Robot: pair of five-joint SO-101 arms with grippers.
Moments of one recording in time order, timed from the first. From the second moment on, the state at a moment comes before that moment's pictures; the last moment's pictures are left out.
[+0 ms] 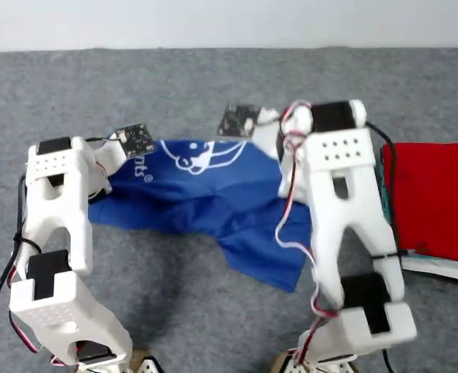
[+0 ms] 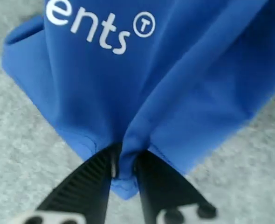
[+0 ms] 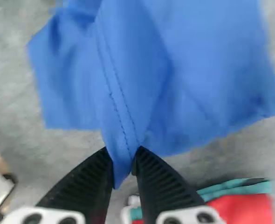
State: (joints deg) left arm -16.6 14.5 9.9 69.0 -65.9; right arm -12.3 0.4 -8.7 100.5 60.4
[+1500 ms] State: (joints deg) left arm -20.4 14.5 -15.1 91.0 -40.7; right arm -12.6 -6.1 0.0 93.6 45.3
